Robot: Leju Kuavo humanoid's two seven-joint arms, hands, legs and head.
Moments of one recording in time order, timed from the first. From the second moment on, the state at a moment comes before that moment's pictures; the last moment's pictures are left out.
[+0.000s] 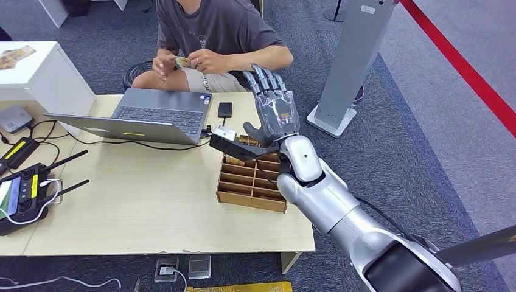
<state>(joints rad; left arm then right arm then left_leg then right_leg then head) -0.12 0.07 -1.11 -0.21 1.27 0.42 -0.23 -0.81 0.10 0.76 -0.88 1.04 -0.41 0.17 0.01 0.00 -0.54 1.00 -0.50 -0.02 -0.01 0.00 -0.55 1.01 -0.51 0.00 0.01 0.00</state>
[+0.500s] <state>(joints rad) -0.12 0.07 -1.11 -0.21 1.28 0.42 -0.22 -0.66 0.08 0.74 -1.02 0.25 -0.42 -0.05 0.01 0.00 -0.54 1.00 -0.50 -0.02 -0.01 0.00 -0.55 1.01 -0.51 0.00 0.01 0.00</state>
